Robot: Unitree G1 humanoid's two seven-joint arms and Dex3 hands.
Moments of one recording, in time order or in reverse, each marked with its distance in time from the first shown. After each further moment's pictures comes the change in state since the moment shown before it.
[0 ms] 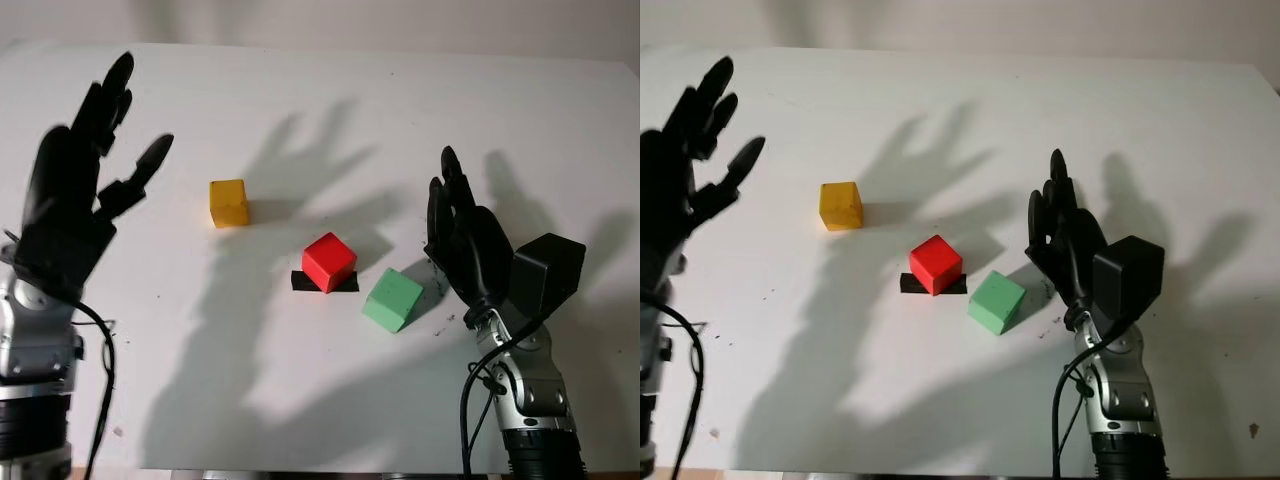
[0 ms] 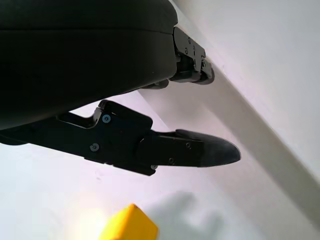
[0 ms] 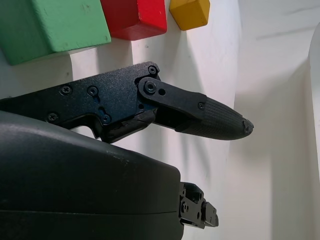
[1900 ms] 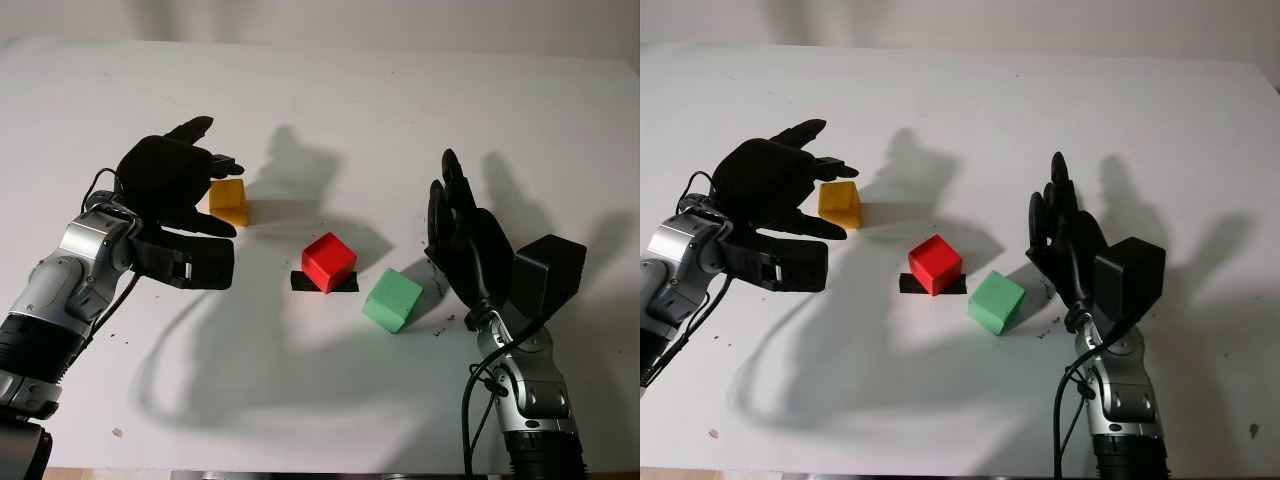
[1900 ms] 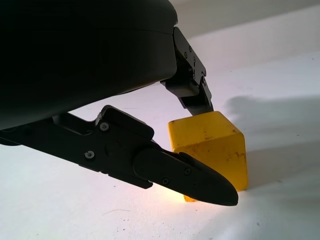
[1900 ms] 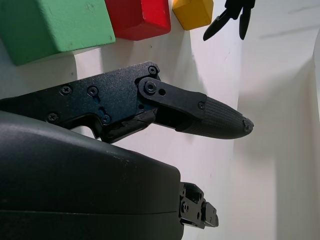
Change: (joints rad) left arm -0.216 0.098 -0.486 0.318 0.631 -0.145 0.067; right arm 0.006 -0.003 0.005 -0.006 0.000 0.010 -0.003
